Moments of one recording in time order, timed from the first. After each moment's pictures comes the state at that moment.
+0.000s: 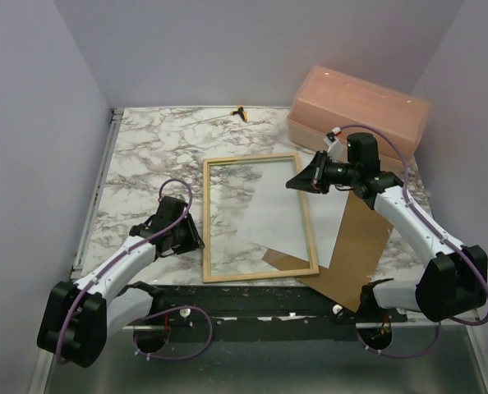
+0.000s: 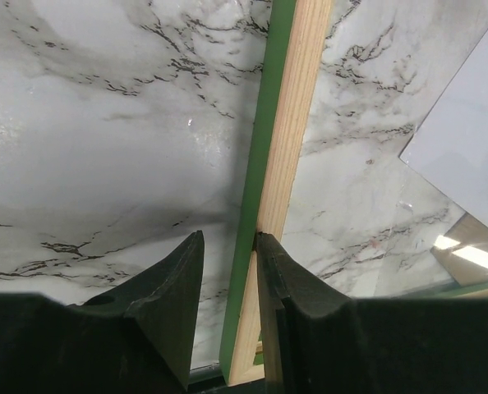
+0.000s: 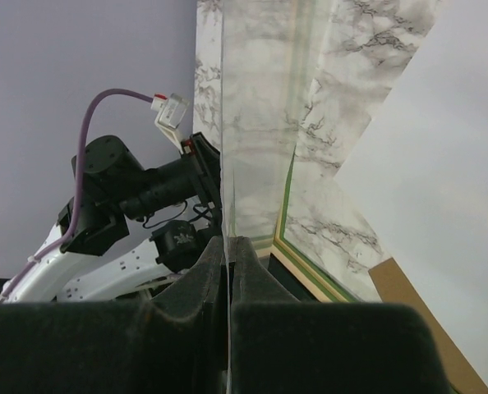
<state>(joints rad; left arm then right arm) -0.36 1.03 0.46 -0.45 0.13 -0.69 0.27 1.30 0.99 -0.28 -0.76 0.81</state>
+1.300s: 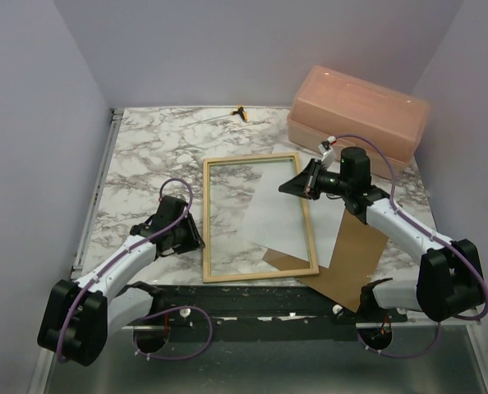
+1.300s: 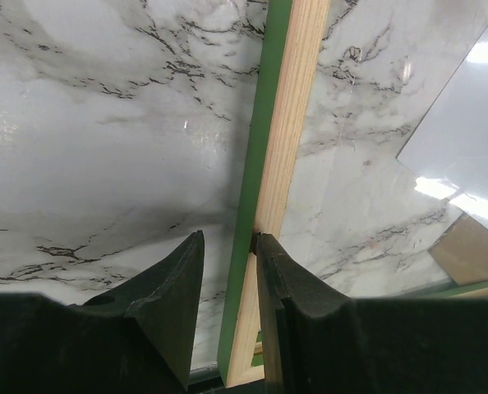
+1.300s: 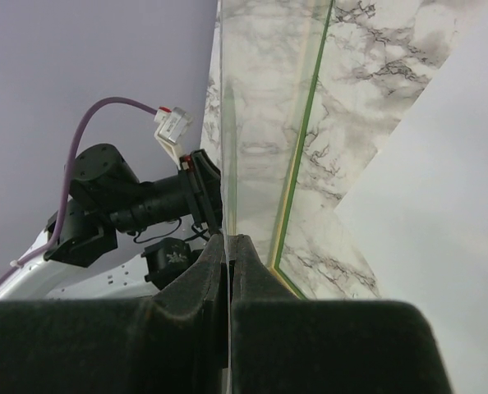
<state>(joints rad) -0.36 1.04 0.46 -0.44 0.13 -0.69 0.33 1.31 0.79 0.10 -0.73 0.89</state>
